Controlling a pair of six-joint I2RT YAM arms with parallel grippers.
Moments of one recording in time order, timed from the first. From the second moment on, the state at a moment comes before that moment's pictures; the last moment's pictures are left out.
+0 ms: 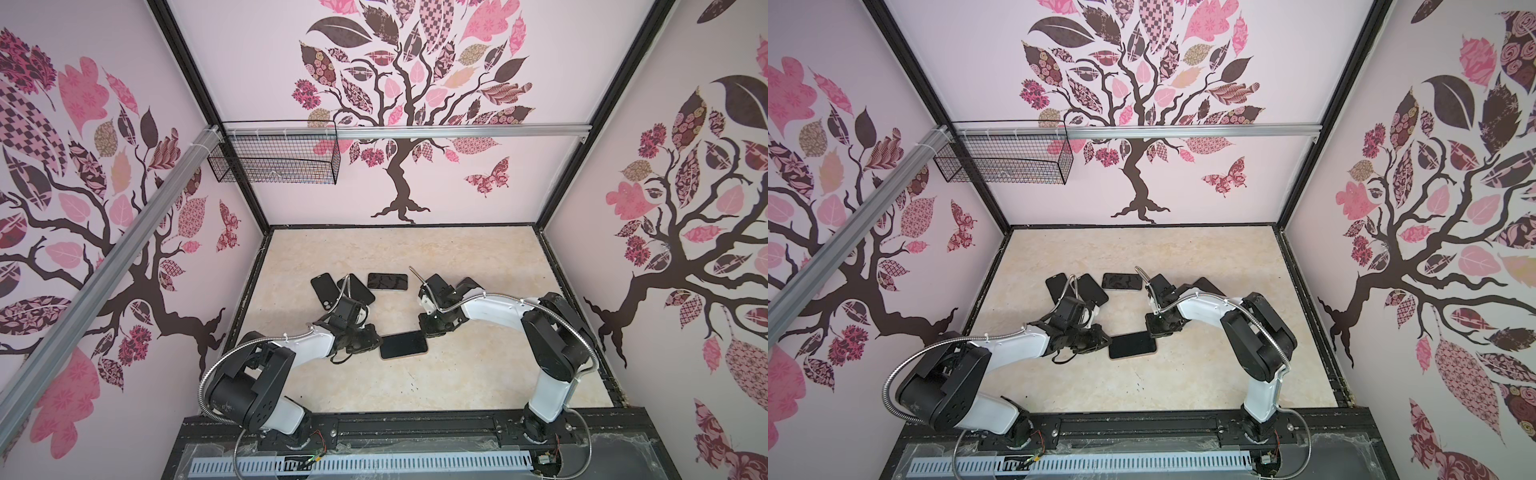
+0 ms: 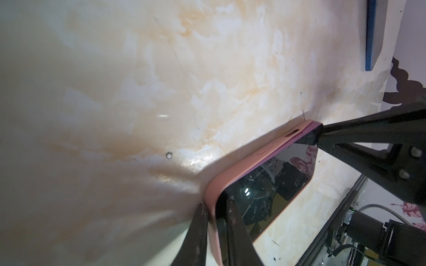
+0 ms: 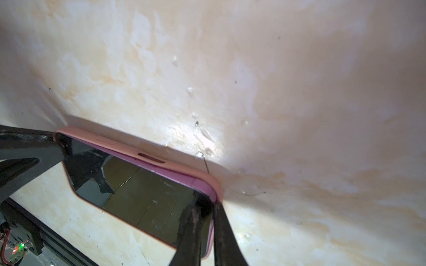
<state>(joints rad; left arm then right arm) -0.48 1.50 0.56 -0.09 0.45 -0.63 0.68 1.85 1.08 -0.57 -0.26 0.43</state>
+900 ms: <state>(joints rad) -0.48 1.49 0.56 -0.09 0.45 -0.64 0.75 1.87 1.12 -0.60 -0.10 0.43</state>
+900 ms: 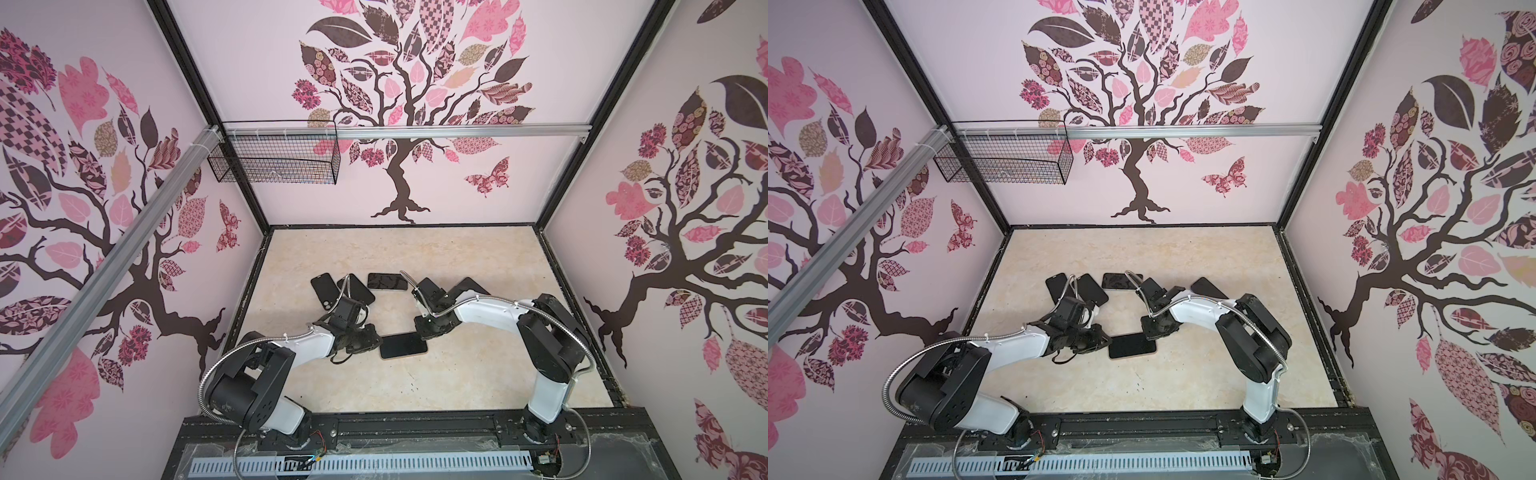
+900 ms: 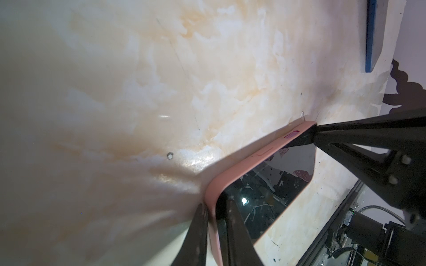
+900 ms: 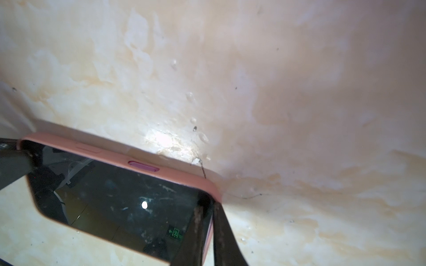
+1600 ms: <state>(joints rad) -0.51 1.48 0.56 -0.10 0.38 -0.62 0.81 1.88 1.16 -0.64 0.00 0.33</state>
